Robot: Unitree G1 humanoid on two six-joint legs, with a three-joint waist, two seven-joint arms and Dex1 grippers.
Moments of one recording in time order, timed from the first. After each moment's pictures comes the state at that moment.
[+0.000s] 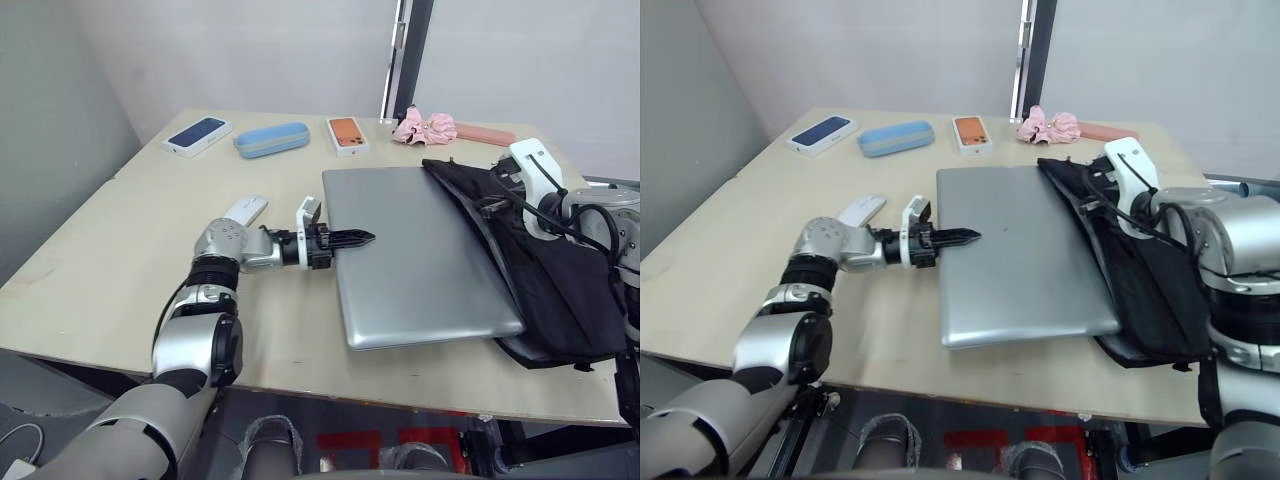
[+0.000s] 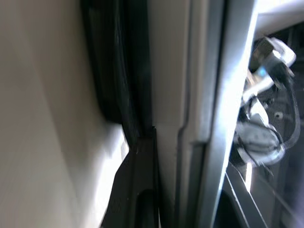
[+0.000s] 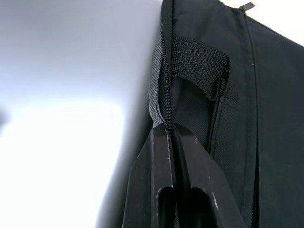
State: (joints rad) left arm -0.99 0.15 0.33 0.80 -0.89 1.46 -0.61; right arm -0.72 -0.81 -0.19 -0.29 0.49 1.49 0.47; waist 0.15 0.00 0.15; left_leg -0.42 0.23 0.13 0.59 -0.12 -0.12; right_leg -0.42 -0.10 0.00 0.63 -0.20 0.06
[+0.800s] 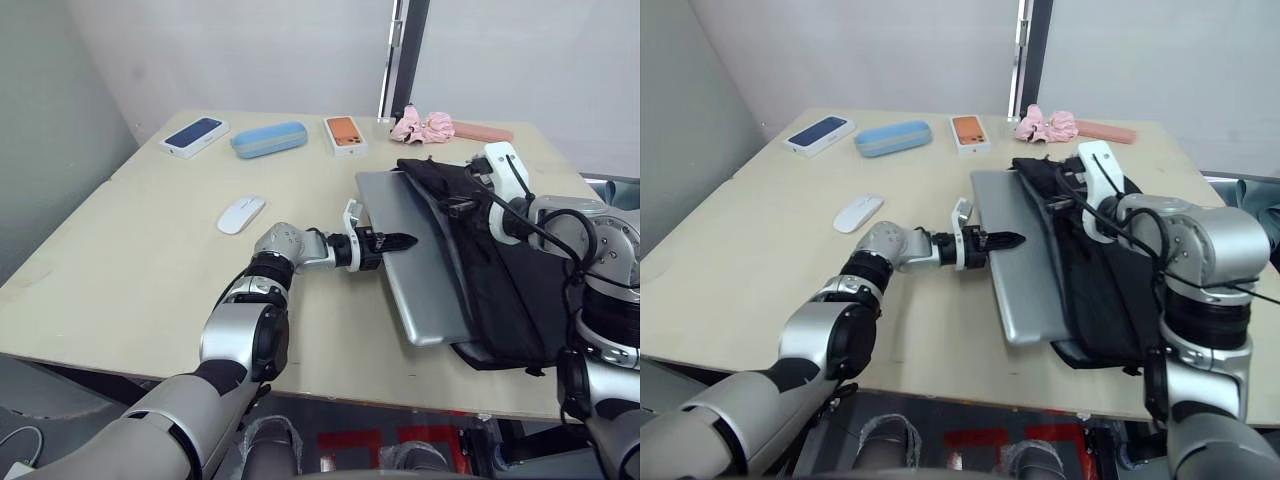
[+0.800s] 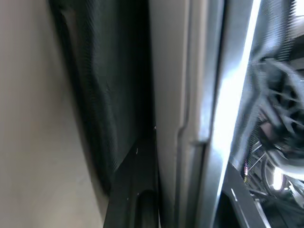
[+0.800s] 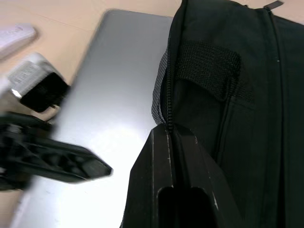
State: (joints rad) left arm -1.10 -0.07 0.33 1.01 -0.71 1.13 -0.60; right arm -0.76 -0.55 -0.30 -0.40 0.57 1.61 0.34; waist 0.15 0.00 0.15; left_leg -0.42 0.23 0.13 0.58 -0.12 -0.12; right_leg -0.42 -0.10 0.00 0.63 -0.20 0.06
